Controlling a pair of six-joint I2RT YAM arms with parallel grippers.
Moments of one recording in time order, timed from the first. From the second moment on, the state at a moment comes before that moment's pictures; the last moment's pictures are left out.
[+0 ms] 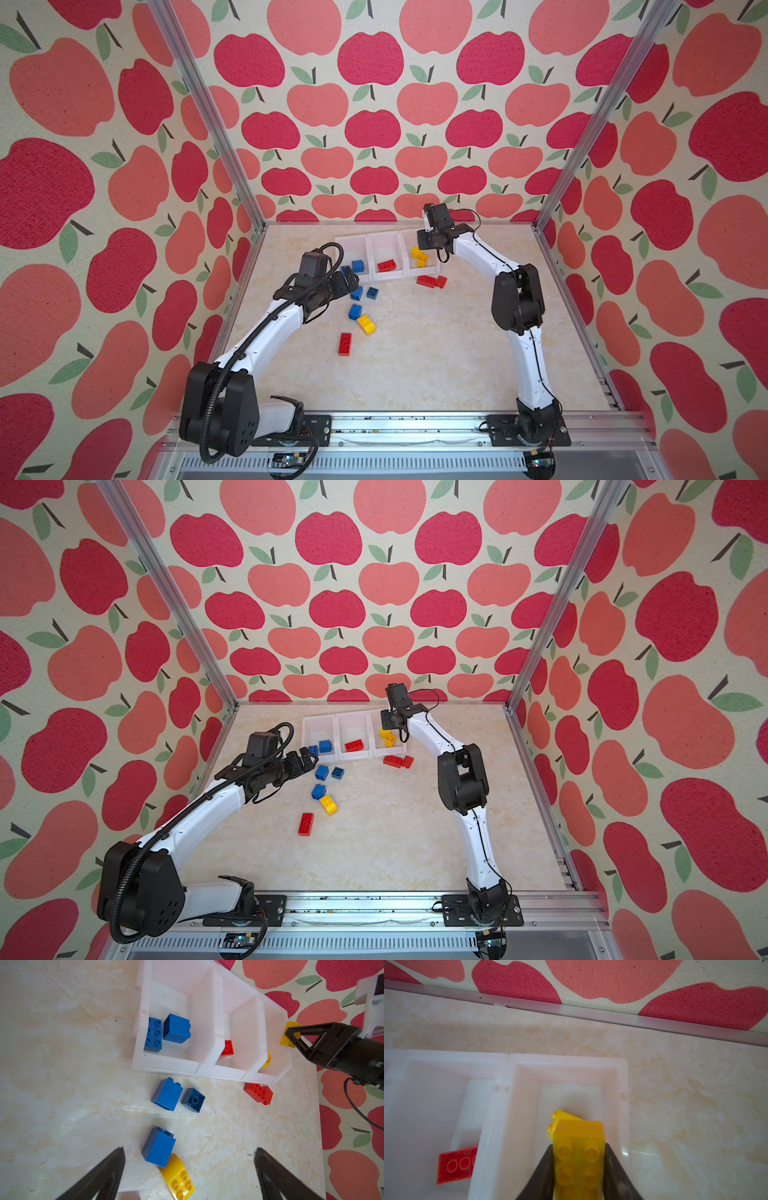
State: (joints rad) left arm -0.26 1.31 0.92 -0.40 0.18 -0.64; right arm 0.50 2.32 2.05 -0.55 0.09 0.17
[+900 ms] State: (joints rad) left arm -0.26 1.28 0.91 -0.40 0.18 -0.64; right arm 0.51 2.36 2.10 -0.60 0.13 0.15
